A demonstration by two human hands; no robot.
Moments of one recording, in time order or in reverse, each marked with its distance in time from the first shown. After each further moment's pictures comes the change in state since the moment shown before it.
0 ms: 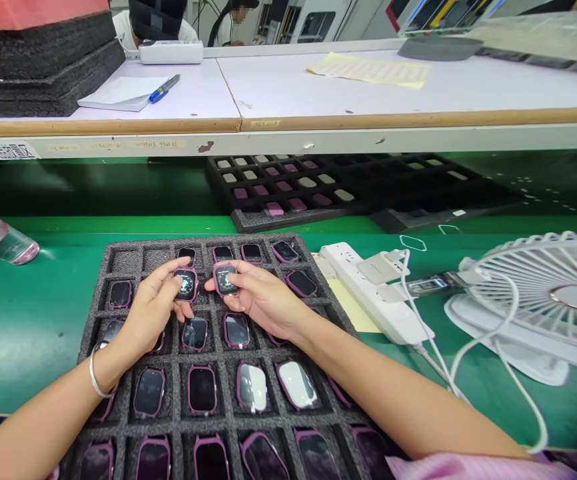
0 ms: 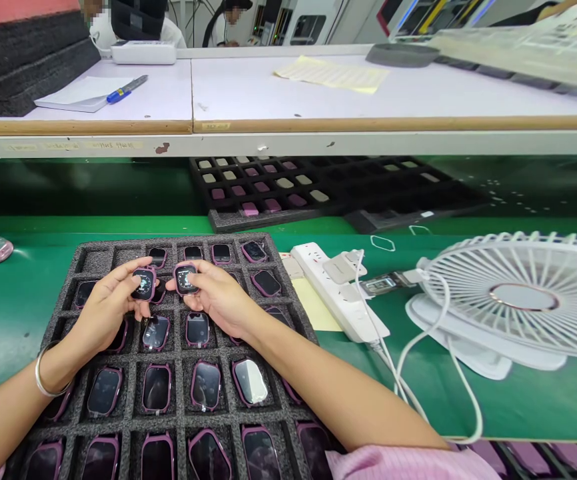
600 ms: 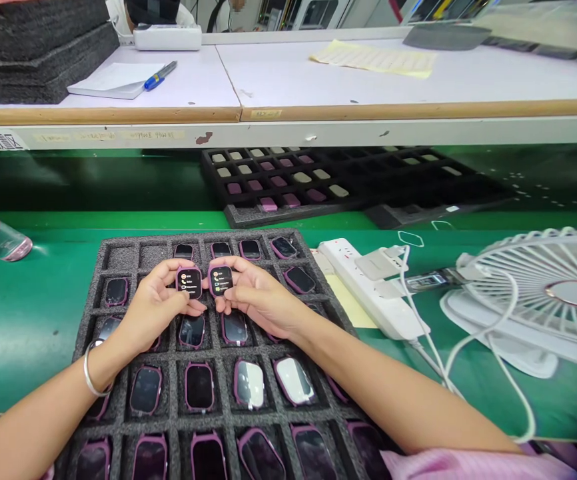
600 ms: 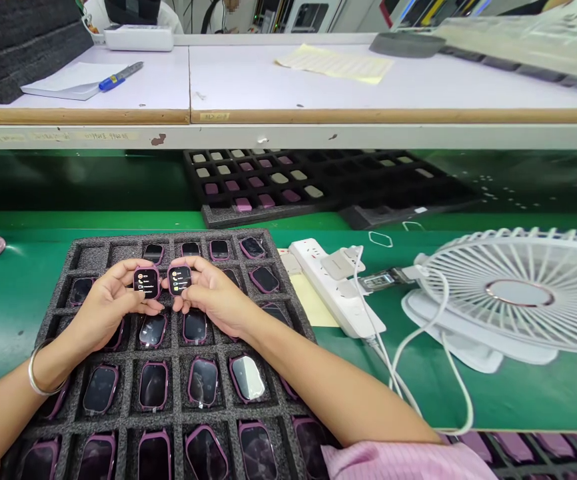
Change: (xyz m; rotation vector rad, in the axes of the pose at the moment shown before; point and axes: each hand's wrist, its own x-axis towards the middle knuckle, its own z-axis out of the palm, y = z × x) left_hand -0.001 0.000 0.001 -0.060 -0.137 -0.020; right_hand -0.005 0.000 -0.001 -0.068 -0.108 -0.023
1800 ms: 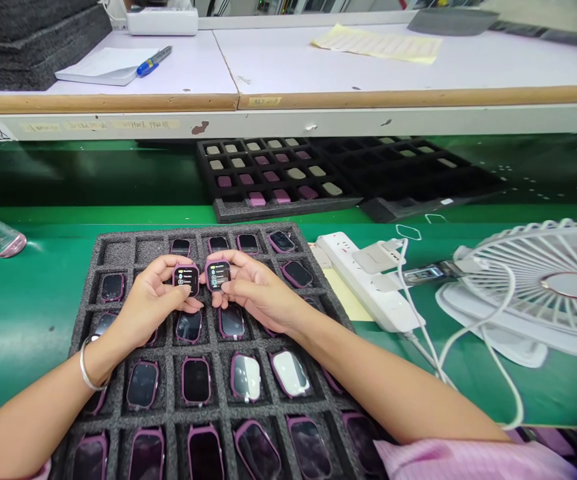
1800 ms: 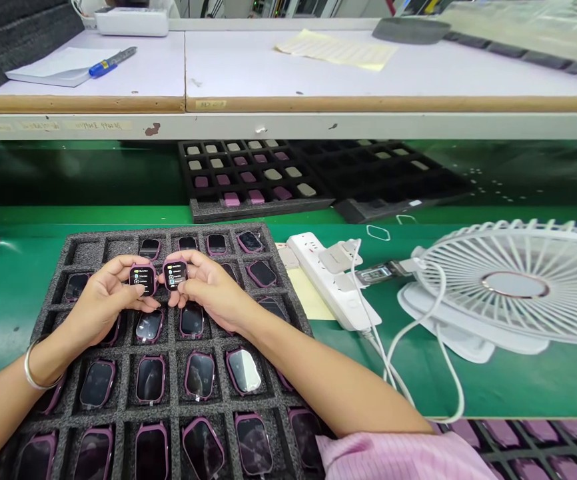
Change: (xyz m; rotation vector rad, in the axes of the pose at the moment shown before) left_hand 0.000 0.001 -0.001 -0.005 -0.032 0.015; right_hand -0.001 0.002 -0.001 -0.011 -0.039 -0.069
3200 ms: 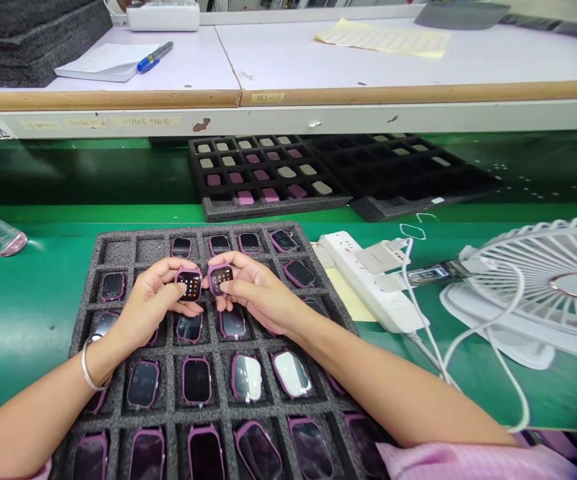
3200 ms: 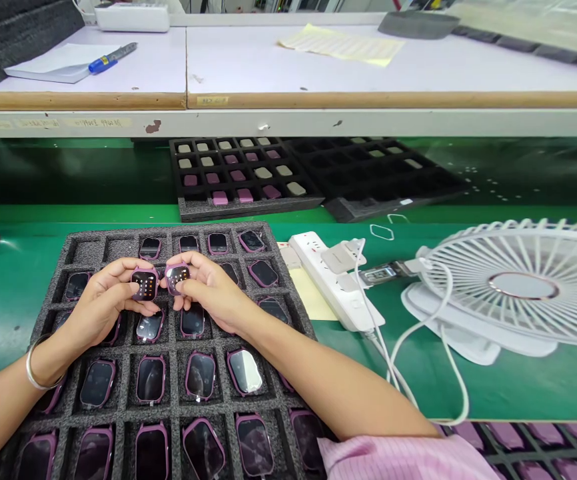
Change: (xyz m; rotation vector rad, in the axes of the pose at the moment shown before) left_hand -0.003 -0.001 -0.001 -0.014 -0.016 -0.030; right_hand -0.001 0.001 0.003 -0.069 0.060 0.022
